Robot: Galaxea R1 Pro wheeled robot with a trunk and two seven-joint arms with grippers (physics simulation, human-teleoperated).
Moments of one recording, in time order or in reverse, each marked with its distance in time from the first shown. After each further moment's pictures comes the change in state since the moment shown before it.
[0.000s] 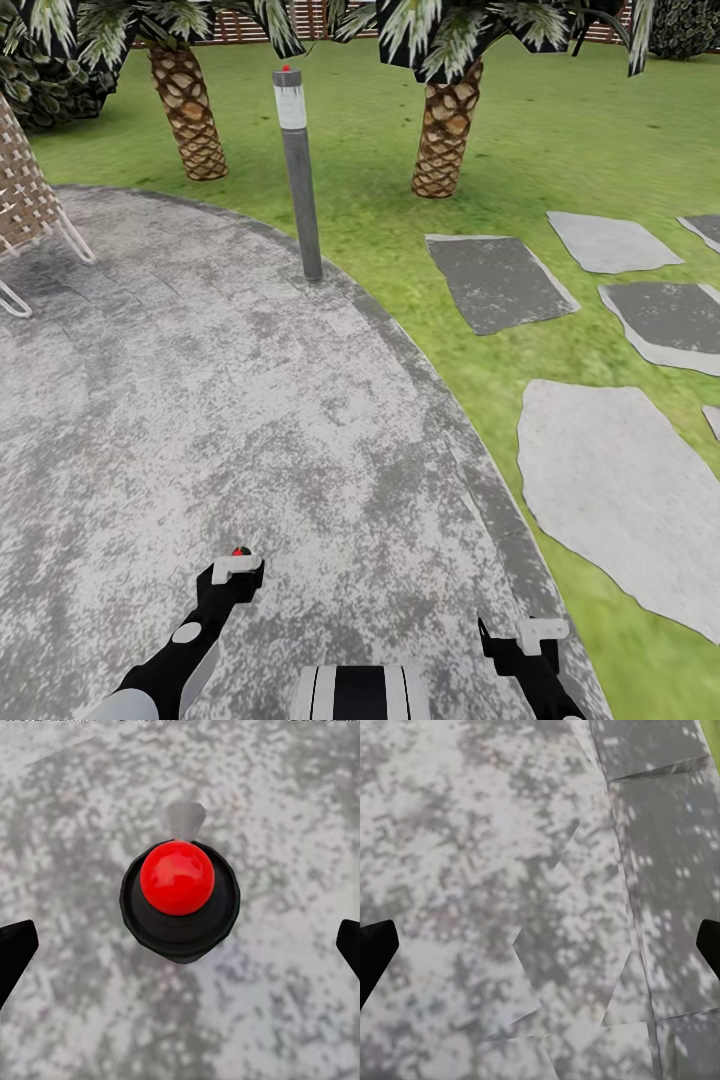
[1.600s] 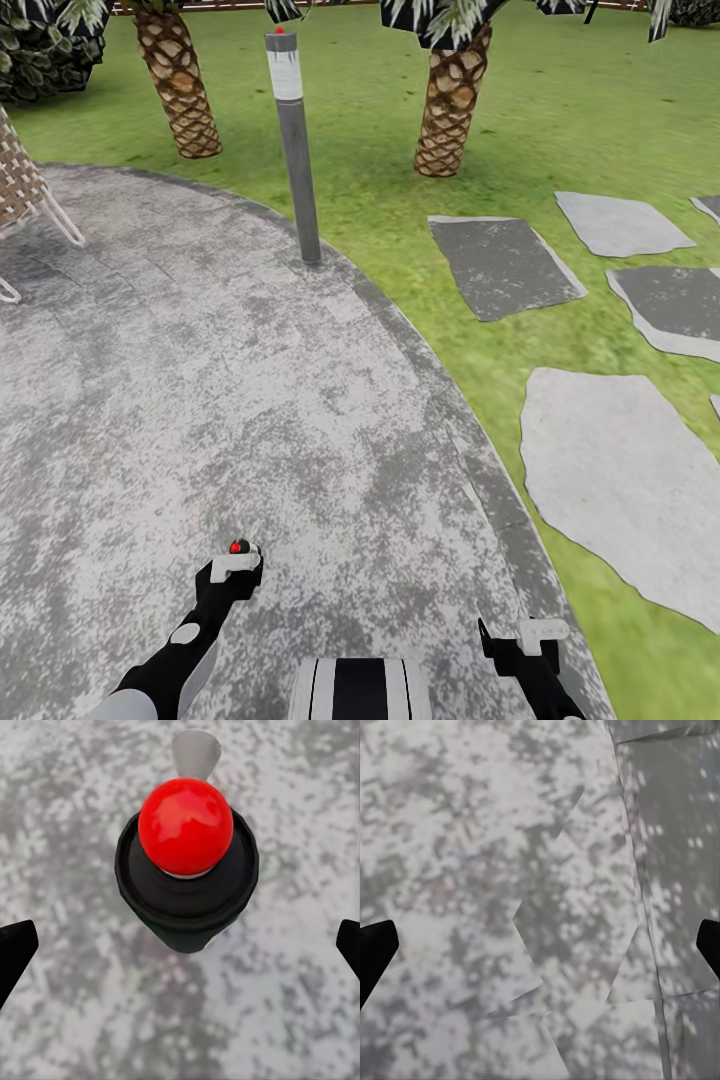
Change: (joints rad) left arm 0.000 0.003 0.000 0.001 -0.002 -0.040 0.000; right arm 0.000 0.000 -0.001 0.002 0.000 0.000 0.000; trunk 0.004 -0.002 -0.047
